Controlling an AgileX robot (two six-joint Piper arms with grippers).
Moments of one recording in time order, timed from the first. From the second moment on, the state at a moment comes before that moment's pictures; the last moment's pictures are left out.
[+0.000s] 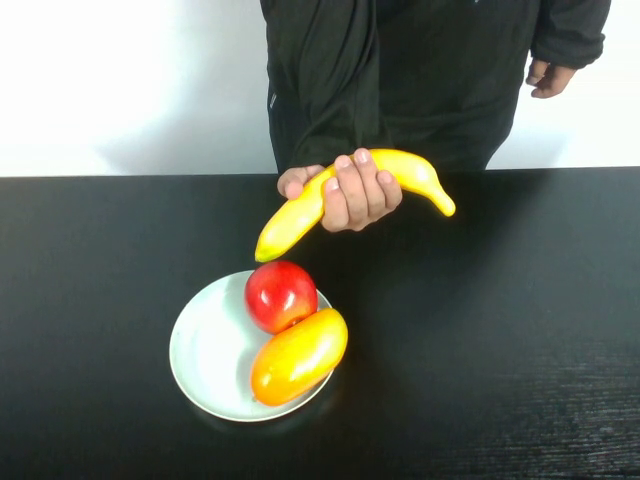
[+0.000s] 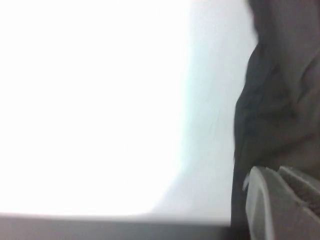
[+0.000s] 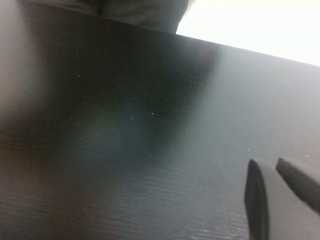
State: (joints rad) right arm 0.09 -0.03 0.03 -0.03 0.33 -0.14; left arm -0.09 -0.01 0.02 0.01 -0.13 -0.03
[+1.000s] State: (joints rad) right arm 0.09 -0.03 0.03 -0.03 0.33 -0.14; left arm -0.08 -0.01 0.02 0.08 0.36 -0.03
